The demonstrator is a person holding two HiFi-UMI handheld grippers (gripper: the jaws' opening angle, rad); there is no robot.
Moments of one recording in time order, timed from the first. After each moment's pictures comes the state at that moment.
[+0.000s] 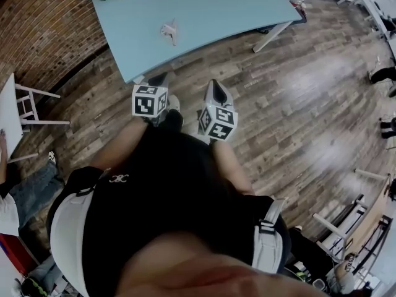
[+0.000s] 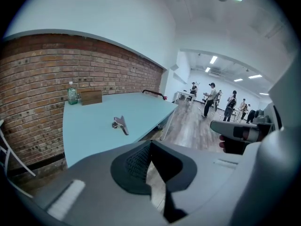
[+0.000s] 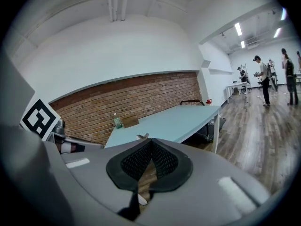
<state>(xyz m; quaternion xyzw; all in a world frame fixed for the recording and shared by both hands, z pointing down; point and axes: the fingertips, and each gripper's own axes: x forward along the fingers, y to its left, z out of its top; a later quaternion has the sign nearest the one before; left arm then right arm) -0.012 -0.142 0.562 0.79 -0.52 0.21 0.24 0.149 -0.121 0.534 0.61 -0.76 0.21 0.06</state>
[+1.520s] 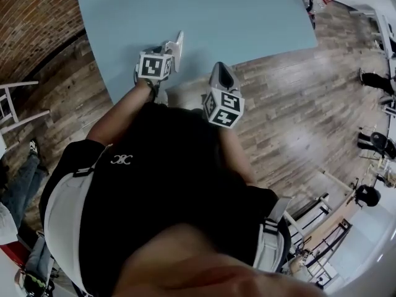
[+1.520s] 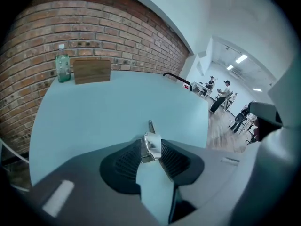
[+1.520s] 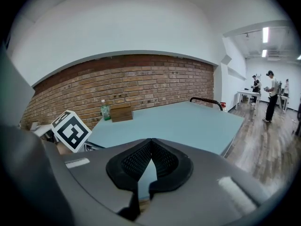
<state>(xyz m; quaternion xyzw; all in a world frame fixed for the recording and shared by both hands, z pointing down) -0.070 -0.389 0.686 0.72 -0.52 0.26 0.38 0.103 -0.360 0.550 0.59 -0.77 0.19 0.18</state>
